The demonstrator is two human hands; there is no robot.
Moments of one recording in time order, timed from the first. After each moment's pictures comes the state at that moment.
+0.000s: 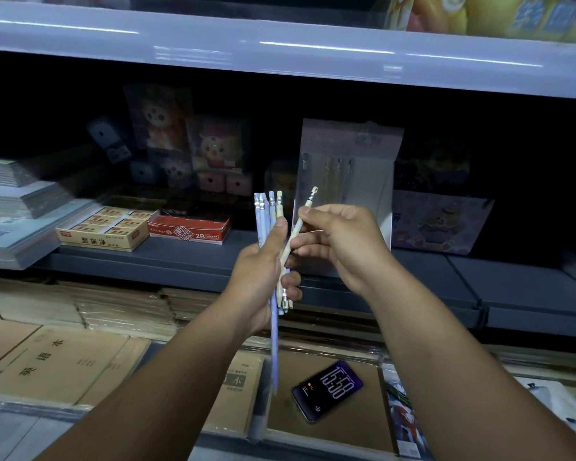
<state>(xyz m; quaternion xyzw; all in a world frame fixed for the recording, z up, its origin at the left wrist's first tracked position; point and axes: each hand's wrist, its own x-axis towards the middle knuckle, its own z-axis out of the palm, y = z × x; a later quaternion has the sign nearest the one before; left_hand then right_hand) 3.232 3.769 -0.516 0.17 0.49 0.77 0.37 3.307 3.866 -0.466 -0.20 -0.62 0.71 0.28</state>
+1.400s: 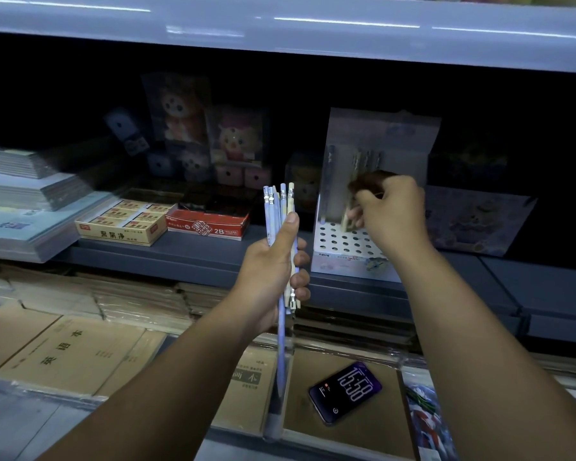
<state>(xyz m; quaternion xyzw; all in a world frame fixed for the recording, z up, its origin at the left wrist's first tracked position) 3.215 3.758 -0.522 0.19 0.52 0.76 0.36 3.276 3.928 -0.476 -0.28 -0.79 0.36 0.42</state>
